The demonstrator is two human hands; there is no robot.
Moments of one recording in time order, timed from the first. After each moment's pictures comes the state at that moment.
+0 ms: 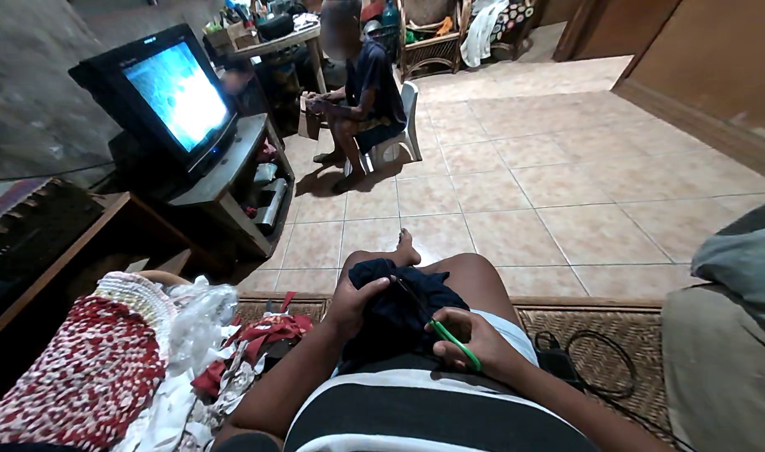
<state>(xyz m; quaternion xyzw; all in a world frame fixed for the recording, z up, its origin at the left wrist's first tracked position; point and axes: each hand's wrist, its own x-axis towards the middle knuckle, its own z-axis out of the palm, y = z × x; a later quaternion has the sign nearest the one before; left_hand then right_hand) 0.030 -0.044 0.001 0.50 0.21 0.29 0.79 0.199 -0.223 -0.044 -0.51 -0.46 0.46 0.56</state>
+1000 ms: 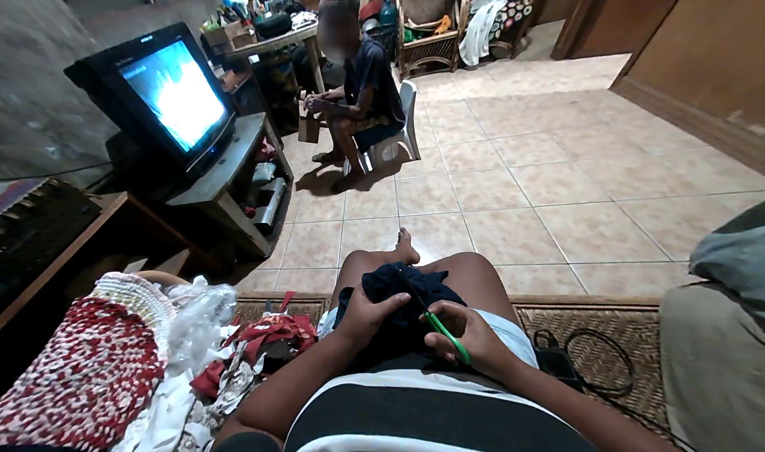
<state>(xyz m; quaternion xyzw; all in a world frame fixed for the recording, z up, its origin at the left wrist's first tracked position) 0.037 -0.064 -0.012 0.56 0.19 0.29 0.75 0.191 -0.214 -0.046 -0.52 -0.44 0.43 0.59</state>
